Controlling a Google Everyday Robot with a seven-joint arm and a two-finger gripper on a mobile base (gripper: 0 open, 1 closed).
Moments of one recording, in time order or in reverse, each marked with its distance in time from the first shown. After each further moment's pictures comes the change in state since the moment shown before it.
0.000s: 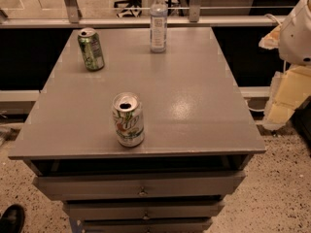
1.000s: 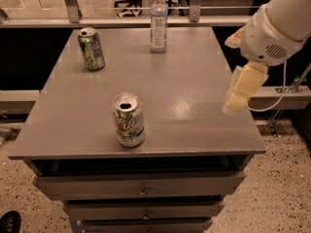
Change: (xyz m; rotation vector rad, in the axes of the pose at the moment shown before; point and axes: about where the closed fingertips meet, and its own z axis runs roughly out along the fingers) arm -0.050 -0.035 0.047 -0.016 -0.175 -0.017
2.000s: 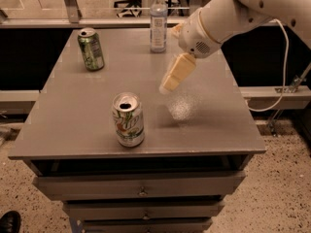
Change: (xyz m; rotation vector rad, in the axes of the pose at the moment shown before) arm -0.124 -0.053 0.087 -0.014 -0.342 -0.080
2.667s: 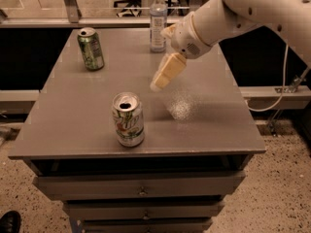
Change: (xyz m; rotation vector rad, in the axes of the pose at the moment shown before) arm -0.010 -0.010 0.026 0.002 -0.060 0.017
